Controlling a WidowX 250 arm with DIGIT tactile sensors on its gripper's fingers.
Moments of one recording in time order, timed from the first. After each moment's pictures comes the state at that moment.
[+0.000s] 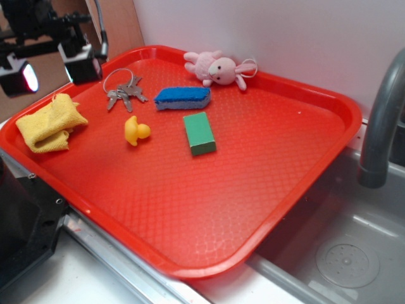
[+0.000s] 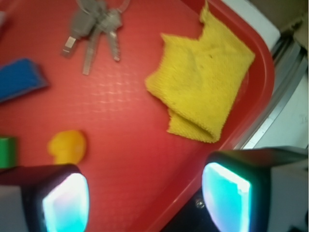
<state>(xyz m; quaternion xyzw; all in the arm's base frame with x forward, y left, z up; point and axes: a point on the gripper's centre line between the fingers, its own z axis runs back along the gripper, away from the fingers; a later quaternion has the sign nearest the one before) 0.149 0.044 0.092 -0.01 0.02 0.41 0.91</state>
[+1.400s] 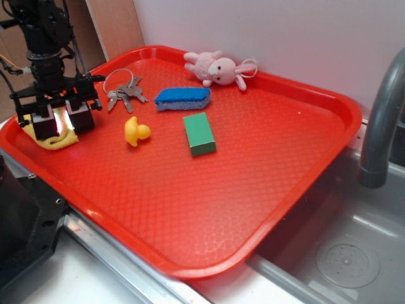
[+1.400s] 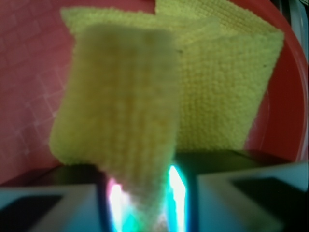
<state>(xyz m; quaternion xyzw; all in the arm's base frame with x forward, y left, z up) 0.155 0.096 0.015 0.07 0.04 0.56 0.82</state>
